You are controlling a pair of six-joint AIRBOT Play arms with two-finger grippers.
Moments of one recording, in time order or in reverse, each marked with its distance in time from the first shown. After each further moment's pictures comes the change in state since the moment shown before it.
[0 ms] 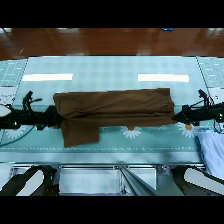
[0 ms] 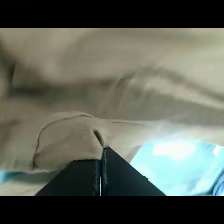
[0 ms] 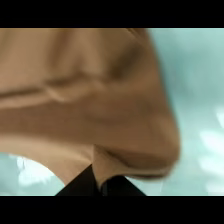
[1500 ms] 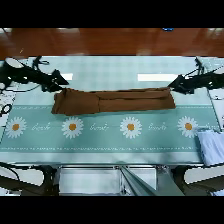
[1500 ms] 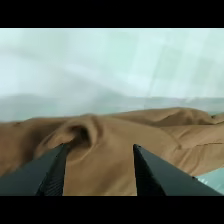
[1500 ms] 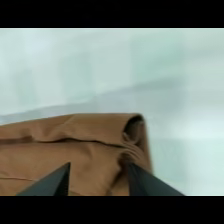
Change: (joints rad) left arm -0.026 -0.670 0.809 0.092 -0.092 0.032; right arm 0.100 -0.383 0.594 0.002 -0.092 0.062
